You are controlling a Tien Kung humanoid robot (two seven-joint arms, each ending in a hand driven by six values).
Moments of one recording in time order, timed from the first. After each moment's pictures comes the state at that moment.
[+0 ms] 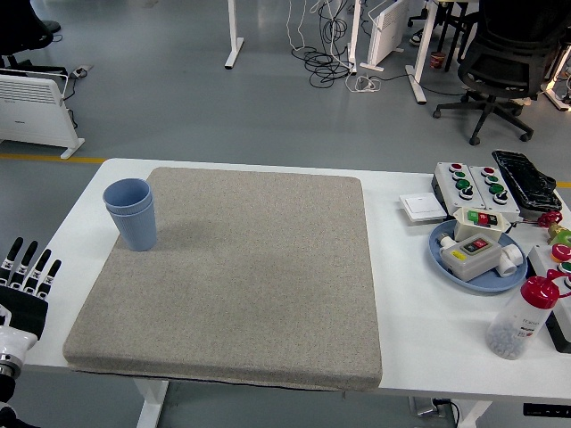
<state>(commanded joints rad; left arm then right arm) 0.02 0.17 -1.60 -1.43 0.32 0.08 -0.21 0.16 -0.19 0.08 0.25 0.07 -0.22 -0.10</state>
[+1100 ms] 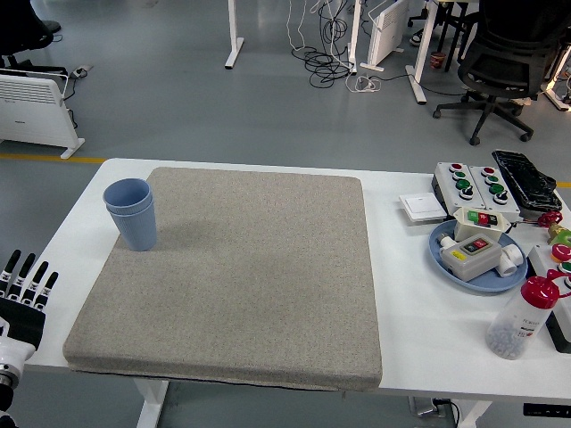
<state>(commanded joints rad) 0.04 0.17 -1.59 -1.43 0.31 0.10 -0.22 0.15 -0.19 0.10 0.25 0.01 -0.22 -0.11</state>
